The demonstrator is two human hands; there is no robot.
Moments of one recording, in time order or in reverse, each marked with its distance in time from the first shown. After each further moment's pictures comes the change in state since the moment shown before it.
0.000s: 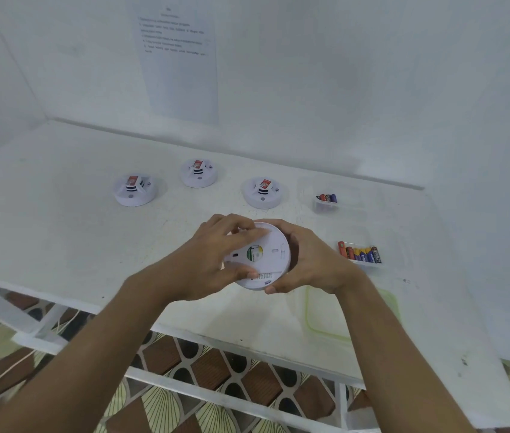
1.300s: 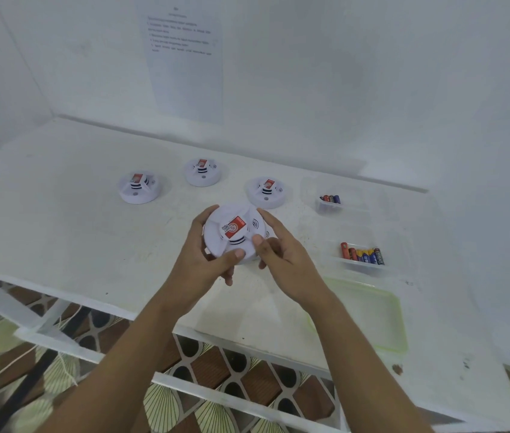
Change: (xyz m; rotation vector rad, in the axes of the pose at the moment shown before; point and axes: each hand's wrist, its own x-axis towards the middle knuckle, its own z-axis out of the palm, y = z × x) left_hand -0.012 -0.008 0.041 -0.976 0.454 -0.418; right_hand 0.012 0.016 0.049 -0.154 0.338 -0.009
